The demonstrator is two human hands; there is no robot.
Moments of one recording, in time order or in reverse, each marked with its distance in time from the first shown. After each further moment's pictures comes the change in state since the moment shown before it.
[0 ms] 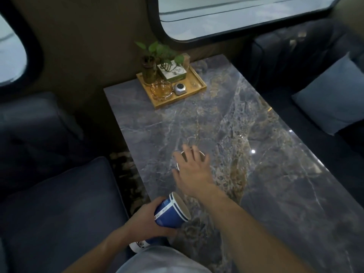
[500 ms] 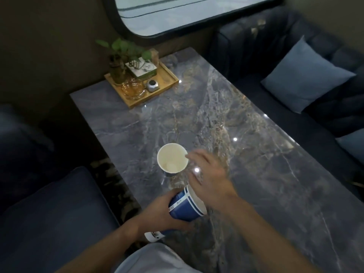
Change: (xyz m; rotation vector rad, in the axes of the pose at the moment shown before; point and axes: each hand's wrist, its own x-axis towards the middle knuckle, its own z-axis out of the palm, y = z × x) left_hand 0.030 0.050 0.031 -0.052 -0.202 0.162; right_hand -0.088 0.042 -0.039 0.523 0.296 0.114
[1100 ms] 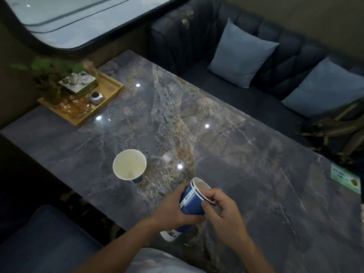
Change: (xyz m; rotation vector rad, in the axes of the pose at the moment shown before) left_hand 0.039 0.050 0.072 0.037 -0.205 0.164; right_hand -0.143 0.030 -0.014 0.651 0.349 0.499
